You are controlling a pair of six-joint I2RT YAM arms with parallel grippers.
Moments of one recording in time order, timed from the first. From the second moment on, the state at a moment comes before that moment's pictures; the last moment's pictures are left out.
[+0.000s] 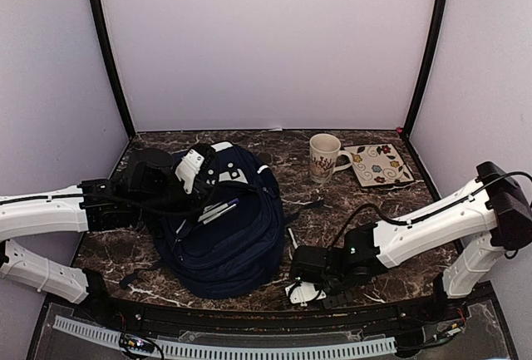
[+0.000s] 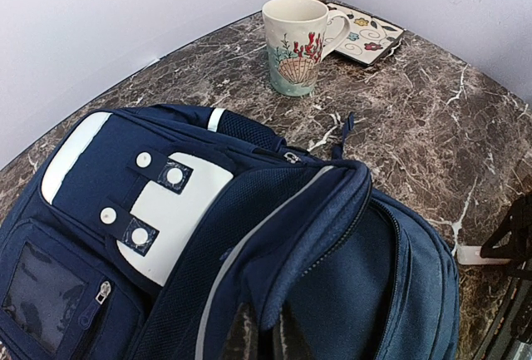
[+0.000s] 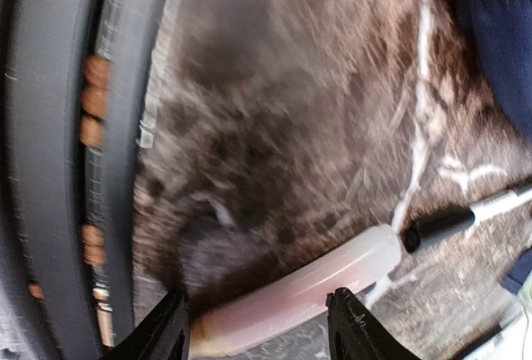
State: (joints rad) left arm -0.94 1.11 0.79 -0.18 -0.22 -0.09; right arm 1.40 1.62 0.91 -0.71 0.19 -0.46
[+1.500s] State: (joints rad) left arm -0.94 1.12 0.78 -0.17 -0.21 -0.09; right arm 1.12 1.63 0.94 -0.76 0.03 -0.39
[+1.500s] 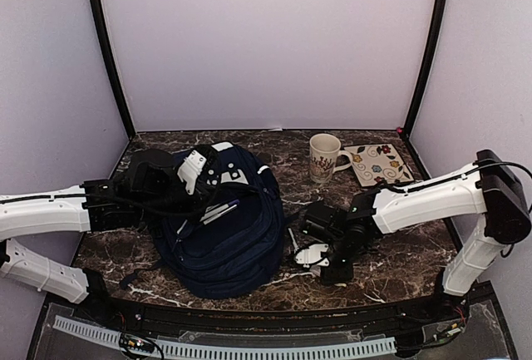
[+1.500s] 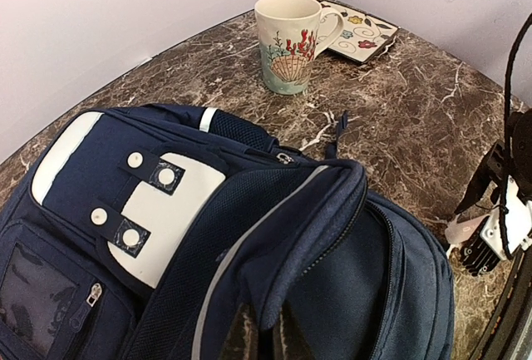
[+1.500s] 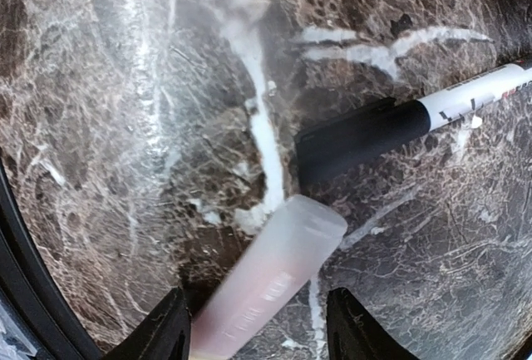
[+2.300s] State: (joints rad) left arm -0.94 1.13 0.78 -0.16 -0.21 -0.09; right arm 1.02 1.67 1.08 -0.84 -0.04 -0.39
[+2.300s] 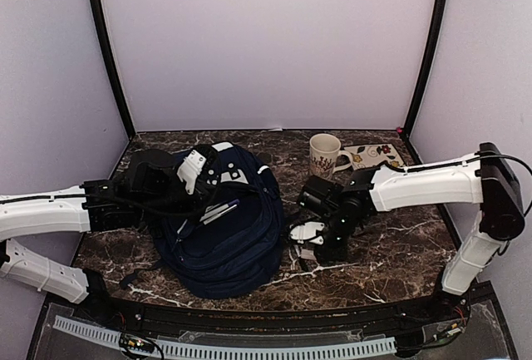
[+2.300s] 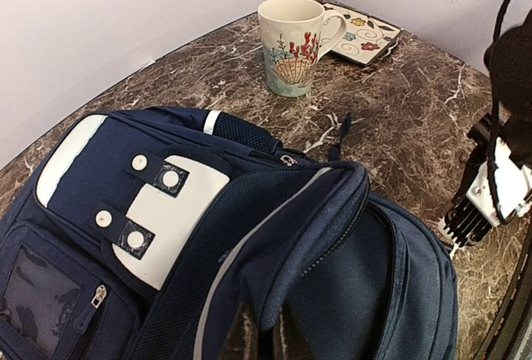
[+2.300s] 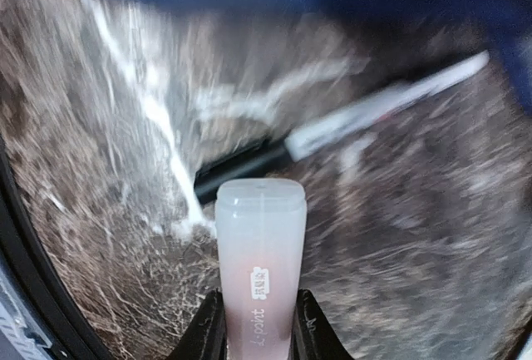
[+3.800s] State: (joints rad) left arm -0.93 1.05 0.81 -0.25 -0.19 -0.07; right arm 1.36 2.03 1.51 -0.09 0.59 -1.09
